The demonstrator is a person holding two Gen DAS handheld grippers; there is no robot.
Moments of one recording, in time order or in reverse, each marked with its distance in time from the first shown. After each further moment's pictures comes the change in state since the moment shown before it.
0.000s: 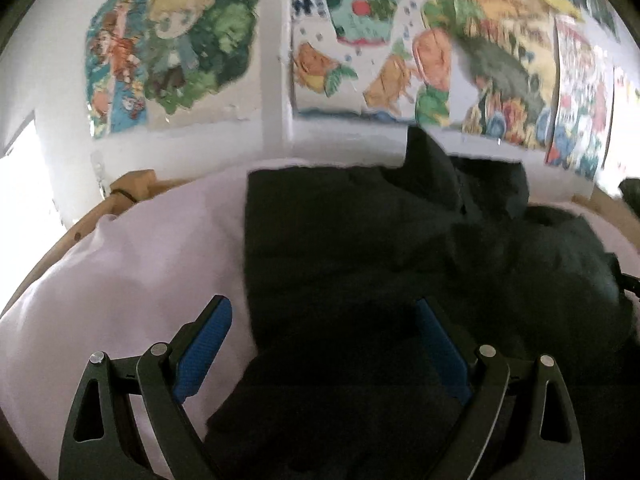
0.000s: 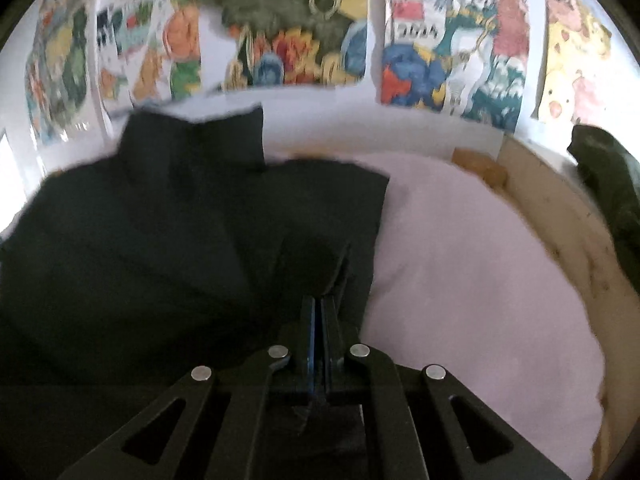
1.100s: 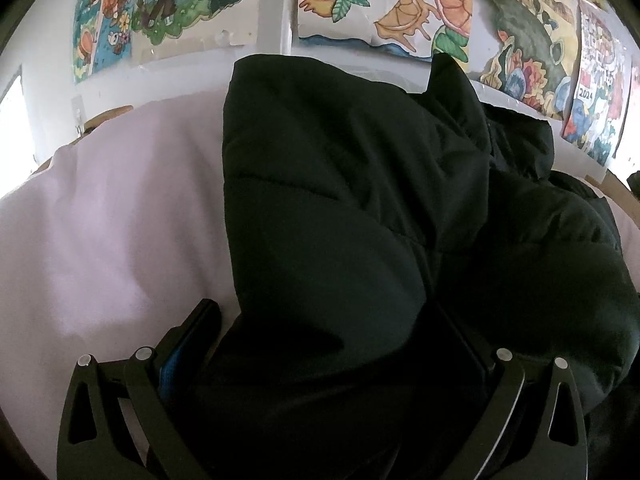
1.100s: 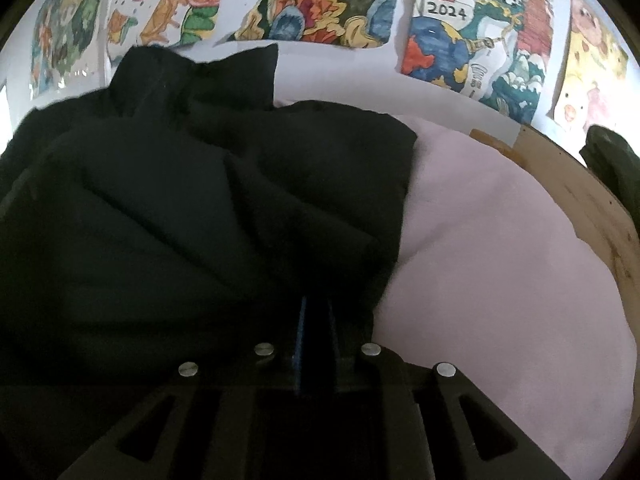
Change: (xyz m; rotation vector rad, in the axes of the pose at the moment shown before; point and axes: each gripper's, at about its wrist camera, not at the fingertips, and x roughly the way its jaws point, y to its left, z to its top) left arm 0.054 0.014 -0.035 -0.080 0.121 -0.052; right arm 0.038 0.012 -0.036 -0.081 -0.003 -0.049
